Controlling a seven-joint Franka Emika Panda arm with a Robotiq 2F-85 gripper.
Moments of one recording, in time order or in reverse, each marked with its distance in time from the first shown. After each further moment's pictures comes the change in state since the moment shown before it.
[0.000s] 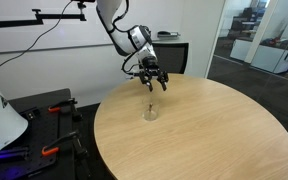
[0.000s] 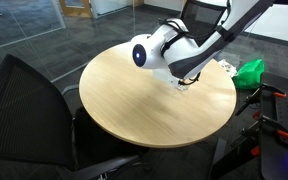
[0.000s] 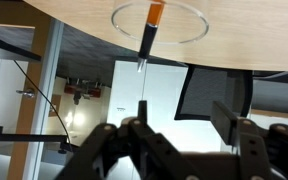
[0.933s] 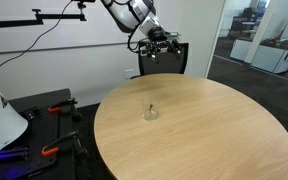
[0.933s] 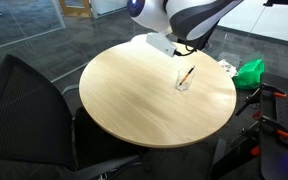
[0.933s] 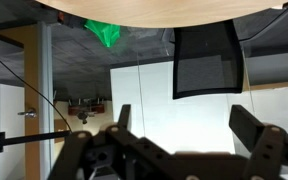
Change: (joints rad) arm -0.002 -0.228 -0.019 -0.033 -0.026 -0.028 0.047
